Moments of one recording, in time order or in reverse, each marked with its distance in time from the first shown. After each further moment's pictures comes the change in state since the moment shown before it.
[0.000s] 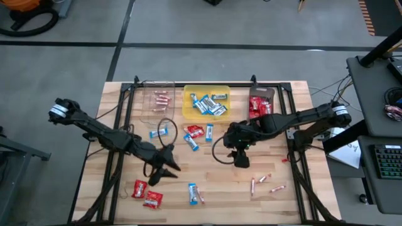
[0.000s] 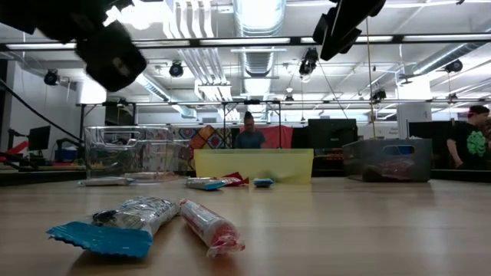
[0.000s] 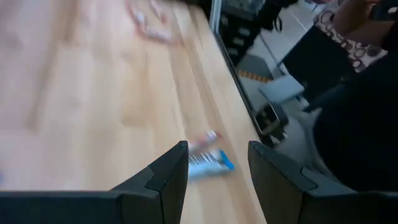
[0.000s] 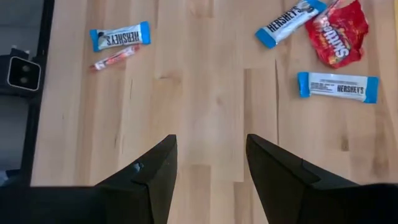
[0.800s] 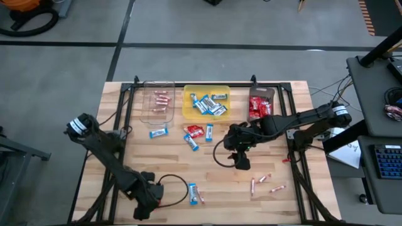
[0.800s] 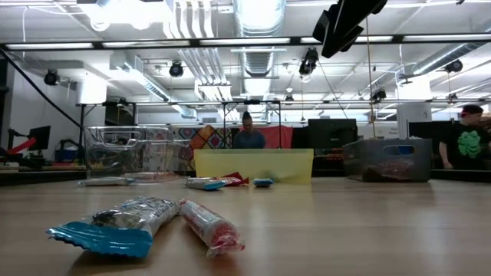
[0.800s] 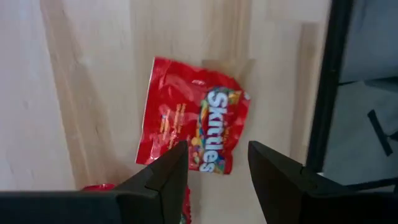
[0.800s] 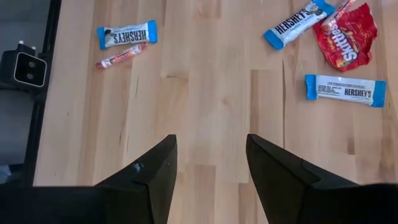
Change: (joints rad) left arm -0.424 0.456 0.477 -0.888 0.048 -0.417; right arm 0.023 0.001 0.000 0.006 0.005 -0.002
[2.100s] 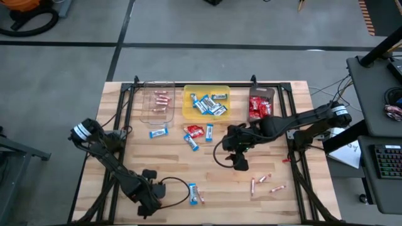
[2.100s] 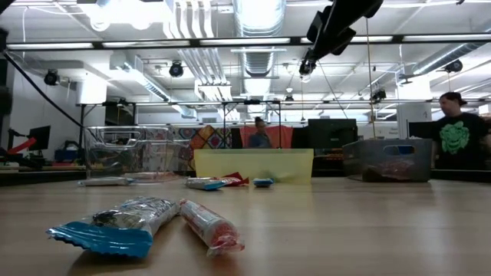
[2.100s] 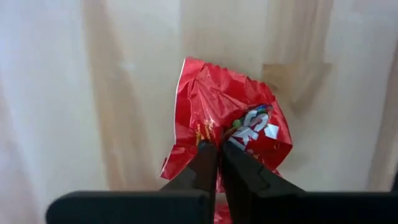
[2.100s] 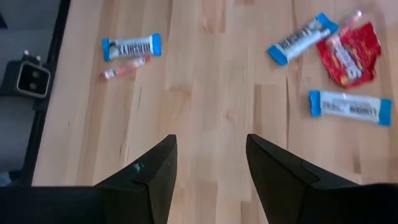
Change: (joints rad) left arm -0.006 0.094 -0.006 -0.022 -0.103 0.025; right arm 0.002 0.000 -0.035 0.088 0.000 -0.014
